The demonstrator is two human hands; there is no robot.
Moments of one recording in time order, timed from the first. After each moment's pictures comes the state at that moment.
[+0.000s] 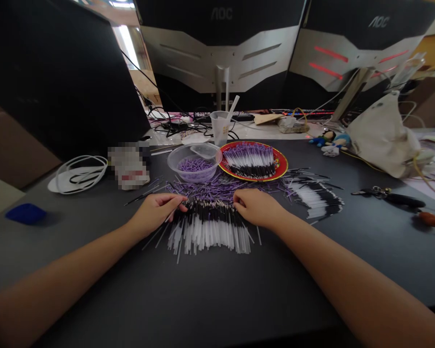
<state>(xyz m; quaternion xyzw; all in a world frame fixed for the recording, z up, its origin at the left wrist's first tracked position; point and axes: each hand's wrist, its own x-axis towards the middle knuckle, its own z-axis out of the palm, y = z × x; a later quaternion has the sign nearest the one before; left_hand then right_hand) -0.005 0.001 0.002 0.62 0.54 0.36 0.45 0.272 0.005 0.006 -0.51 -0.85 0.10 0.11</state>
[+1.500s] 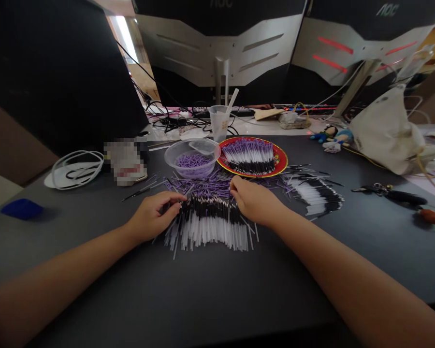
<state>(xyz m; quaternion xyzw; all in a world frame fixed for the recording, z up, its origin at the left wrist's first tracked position) -0.011 -0.009 -0.006 0.83 0.43 0.33 0.14 0.268 -0.002 0.013 -0.51 -0.85 0.05 0.16</state>
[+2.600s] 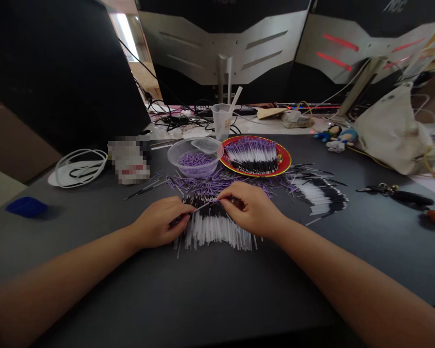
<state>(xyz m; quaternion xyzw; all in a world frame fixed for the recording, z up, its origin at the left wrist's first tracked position) -0.009 -0.017 0.001 0.94 0.28 0.21 0.01 0.249 -0.027 0.024 -0.37 -0.85 0.14 0.36</state>
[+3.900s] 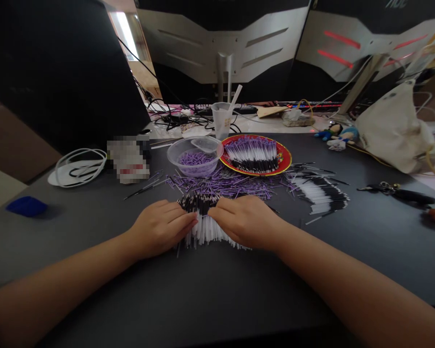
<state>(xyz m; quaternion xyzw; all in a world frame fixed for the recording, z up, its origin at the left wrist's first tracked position) 0.000 -0.033 0.006 0.93 0.23 0.20 -0.20 0.247 -0.041 0.023 -0.27 -0.94 -0.10 0.19</state>
